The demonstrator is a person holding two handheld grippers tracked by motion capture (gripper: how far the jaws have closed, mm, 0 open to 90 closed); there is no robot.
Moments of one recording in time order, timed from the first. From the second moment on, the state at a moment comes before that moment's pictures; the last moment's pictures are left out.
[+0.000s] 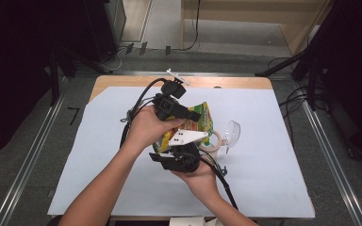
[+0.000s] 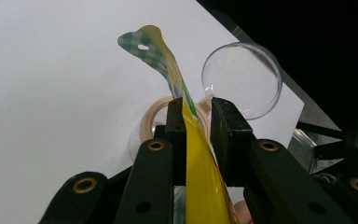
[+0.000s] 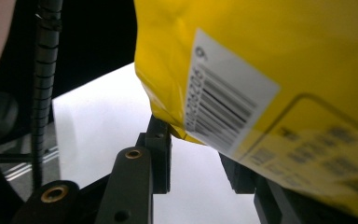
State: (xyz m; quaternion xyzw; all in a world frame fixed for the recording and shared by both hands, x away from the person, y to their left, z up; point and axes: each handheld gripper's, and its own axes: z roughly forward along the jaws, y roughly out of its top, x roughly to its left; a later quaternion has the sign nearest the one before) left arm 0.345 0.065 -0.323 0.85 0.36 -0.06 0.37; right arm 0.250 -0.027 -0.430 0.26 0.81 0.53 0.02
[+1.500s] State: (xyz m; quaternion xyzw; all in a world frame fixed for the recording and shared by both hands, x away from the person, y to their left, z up) left arm 0.342 0.070 -0.327 0.85 0.36 -0.06 0.37; right arm 0.248 -0.027 -0.430 0.24 0.82 0.51 0.04
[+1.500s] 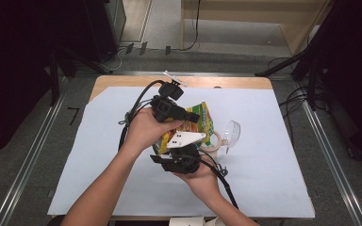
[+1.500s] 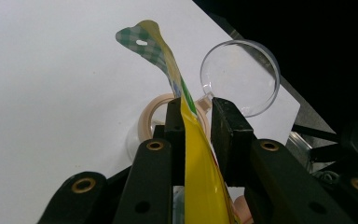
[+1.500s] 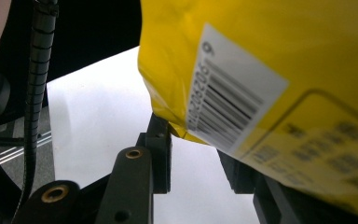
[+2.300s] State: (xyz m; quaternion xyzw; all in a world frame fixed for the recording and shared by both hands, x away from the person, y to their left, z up) left arm 0.336 0.069 -0.325 0.85 0.36 -0.06 0.38; right arm 0.244 -0.028 -0.431 0.23 0.82 0.52 0.04
